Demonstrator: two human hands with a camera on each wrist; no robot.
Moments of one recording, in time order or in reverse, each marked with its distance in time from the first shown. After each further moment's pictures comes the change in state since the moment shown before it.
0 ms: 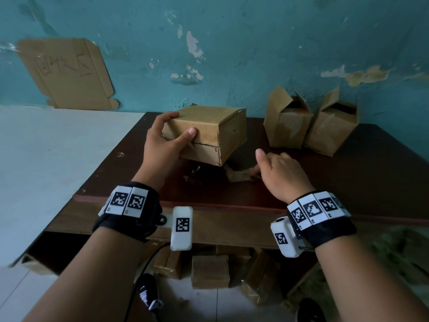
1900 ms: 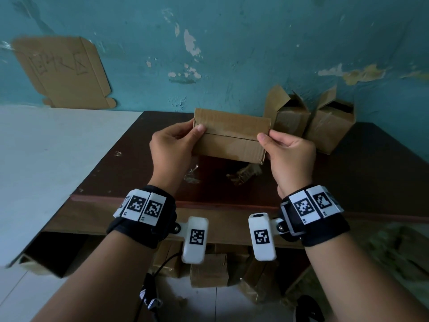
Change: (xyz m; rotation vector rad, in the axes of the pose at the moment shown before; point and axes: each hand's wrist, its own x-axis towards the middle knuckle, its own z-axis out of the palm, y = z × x) left_hand -0.027 0.023 0.029 -0.133 0.108 0.054; right_hand -0.001 -0.021 -0.005 1.105 0.572 0.145
